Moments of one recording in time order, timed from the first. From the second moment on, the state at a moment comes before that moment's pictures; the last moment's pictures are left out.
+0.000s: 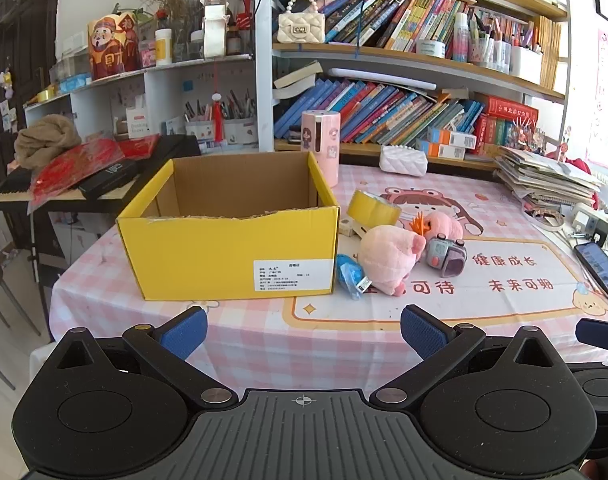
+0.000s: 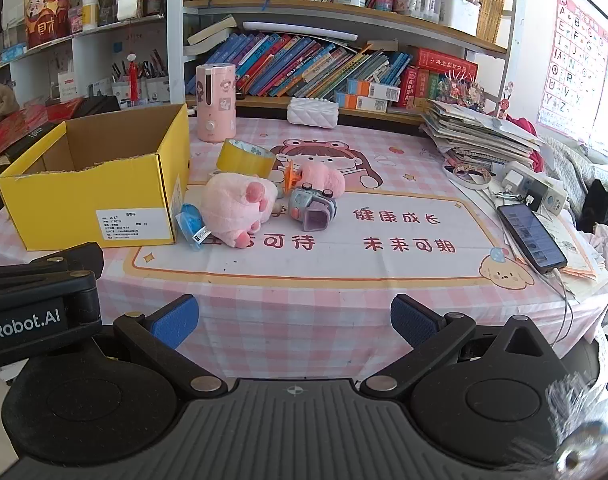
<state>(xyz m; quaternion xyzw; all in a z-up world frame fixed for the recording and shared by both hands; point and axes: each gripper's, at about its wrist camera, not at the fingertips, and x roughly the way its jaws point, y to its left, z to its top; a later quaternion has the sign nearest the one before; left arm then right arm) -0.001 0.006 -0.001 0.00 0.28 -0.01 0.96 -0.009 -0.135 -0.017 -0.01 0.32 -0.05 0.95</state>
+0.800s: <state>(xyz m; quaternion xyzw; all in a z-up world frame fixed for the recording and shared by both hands) -0.004 0.004 0.001 0.01 0.28 -0.01 0.96 -0.011 -0.139 -0.020 -0.01 0.32 -0.05 0.95</state>
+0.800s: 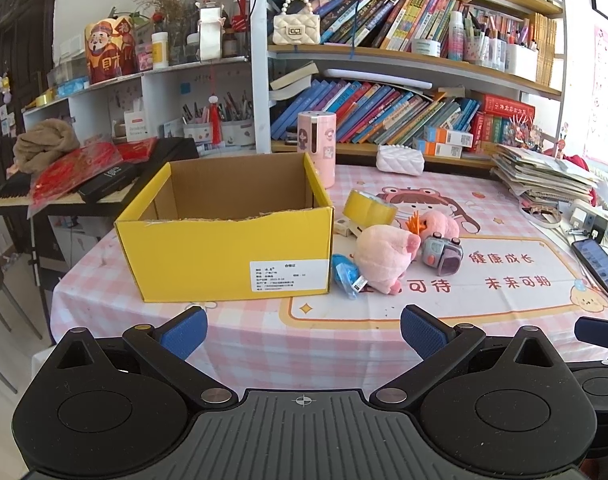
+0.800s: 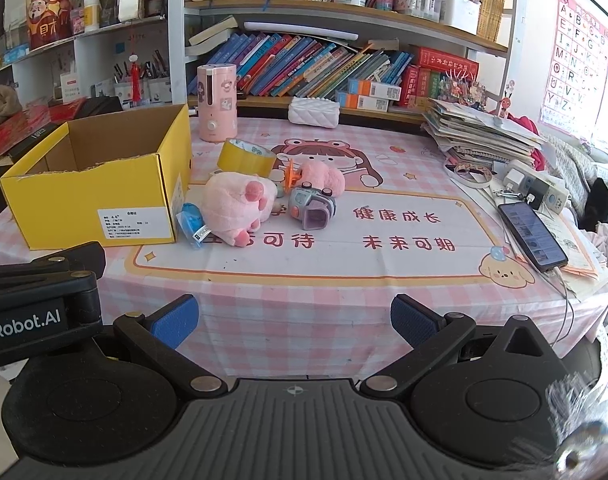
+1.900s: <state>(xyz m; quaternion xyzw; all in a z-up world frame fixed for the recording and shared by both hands) -0.005 0.000 0.001 0.01 0.28 -0.02 0.96 -0.013 -0.141 -0.020 -0.01 0.32 -0.04 0.95</state>
